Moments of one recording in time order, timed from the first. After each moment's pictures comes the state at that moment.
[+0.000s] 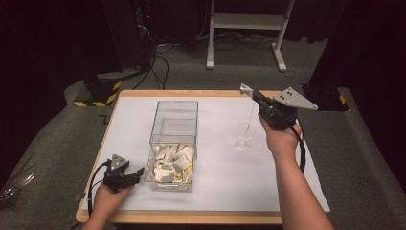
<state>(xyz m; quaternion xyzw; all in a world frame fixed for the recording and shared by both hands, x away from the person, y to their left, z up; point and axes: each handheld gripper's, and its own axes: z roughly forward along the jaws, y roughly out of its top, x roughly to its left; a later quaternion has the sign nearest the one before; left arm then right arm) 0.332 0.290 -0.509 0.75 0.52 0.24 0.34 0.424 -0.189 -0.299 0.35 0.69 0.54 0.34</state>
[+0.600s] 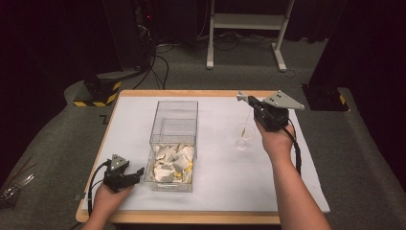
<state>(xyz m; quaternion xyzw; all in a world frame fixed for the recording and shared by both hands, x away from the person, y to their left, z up) 0.332 0.291 -0.509 0.75 0.52 0.24 0.34 0.437 -0.180 -0.322 0.36 0.72 0.50 0.34</state>
